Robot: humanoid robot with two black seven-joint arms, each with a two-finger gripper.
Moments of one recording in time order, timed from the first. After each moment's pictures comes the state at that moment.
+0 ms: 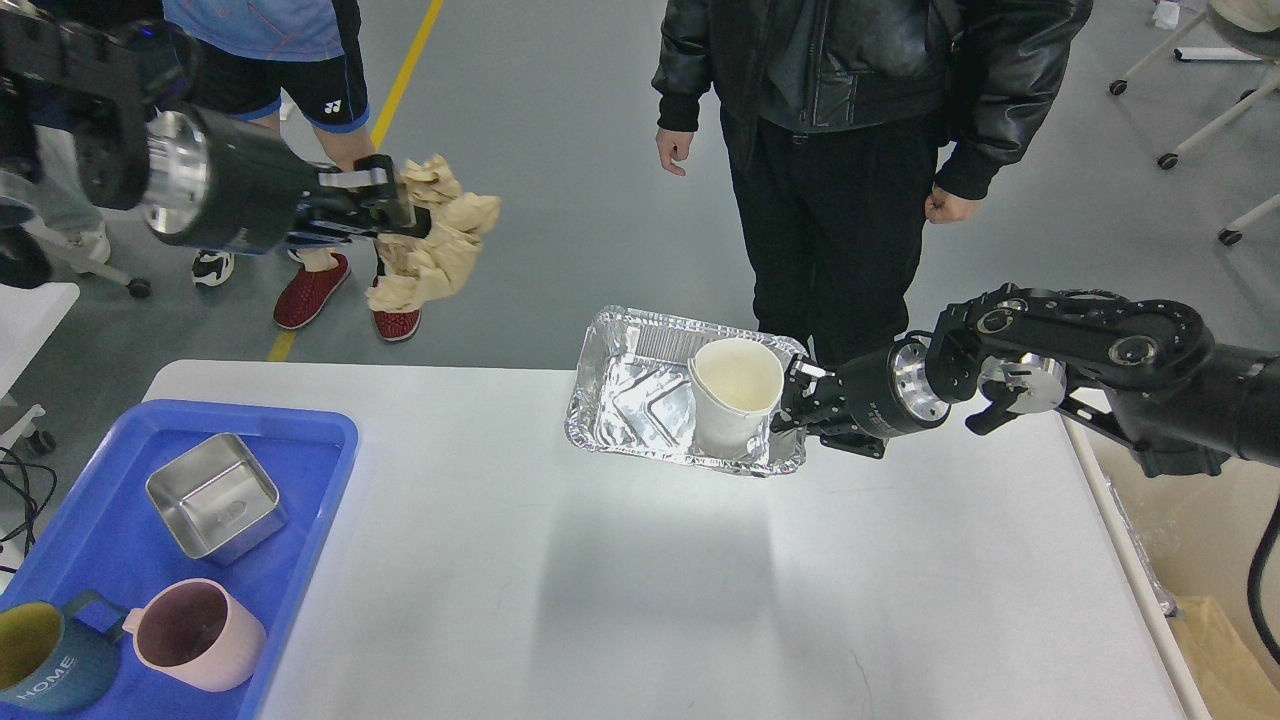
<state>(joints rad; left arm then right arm) -1.72 0.75 0.25 -1.48 0.42 -0.42 0.30 1.27 -0.44 -0.21 1.10 -0.12 0.41 -0.28</state>
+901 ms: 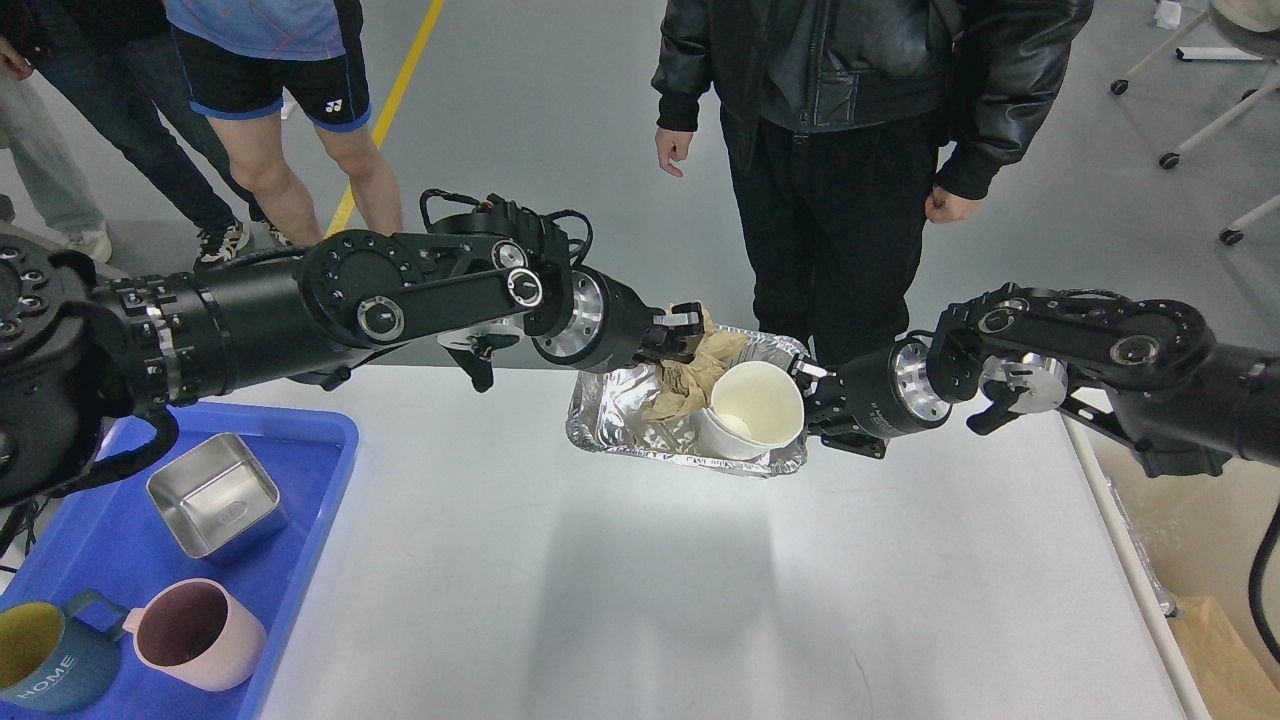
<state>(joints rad) -1.49 0.07 0.23 -0.97 0.36 -0.33 0.32 1.27 -0.44 -0.21 1.10 -0.12 0.41 -0.28</state>
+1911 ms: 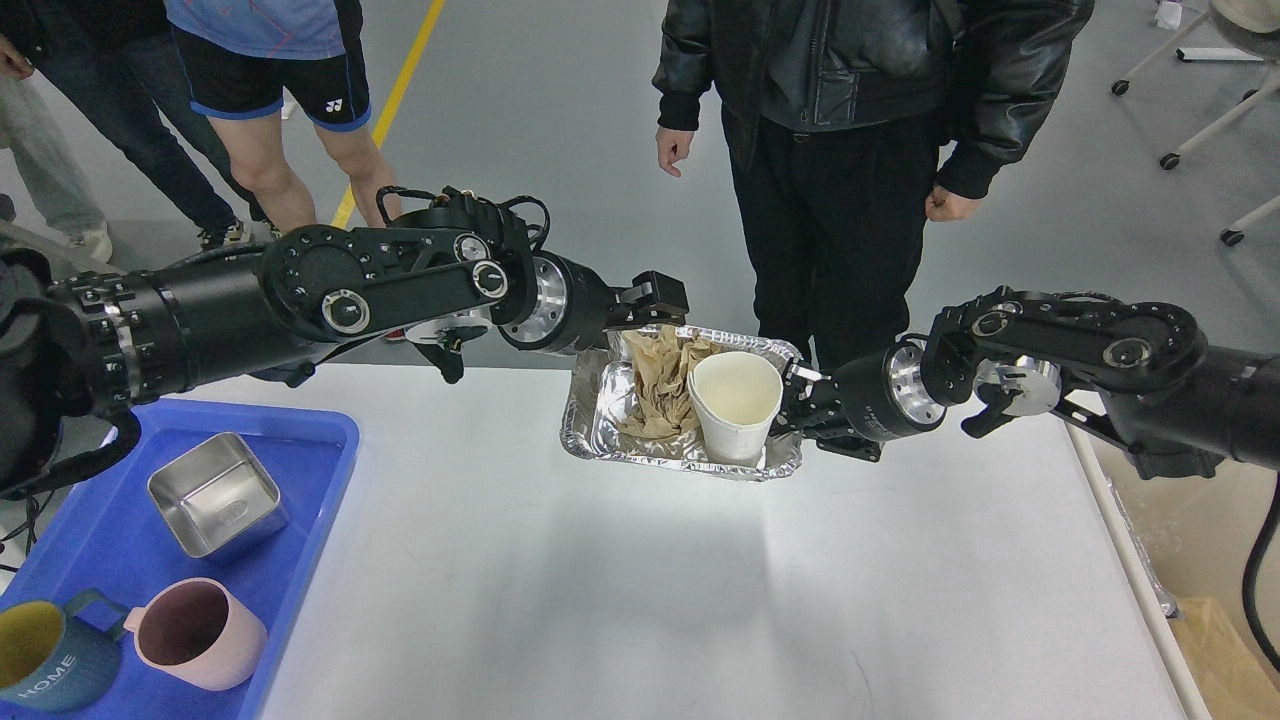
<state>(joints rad) -1.50 0.14 0.23 -0.99 0.36 -0.27 0.32 1.27 -0.43 -0.21 1.10 -0.12 0.41 -0.28</state>
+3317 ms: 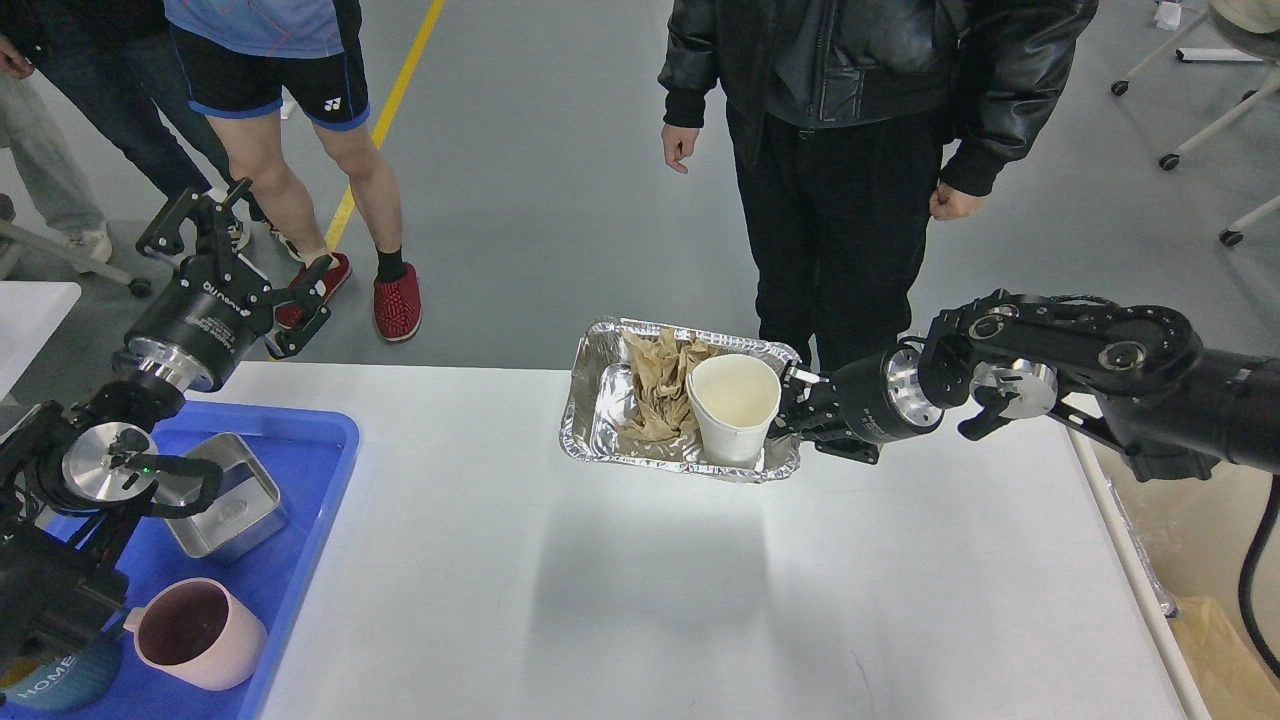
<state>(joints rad) -0.47 0.36 -1.22 -0.98 0.23 -0.32 -0.05 1.26 -0.42 -0.21 1.10 -0.12 0.41 -0.28</state>
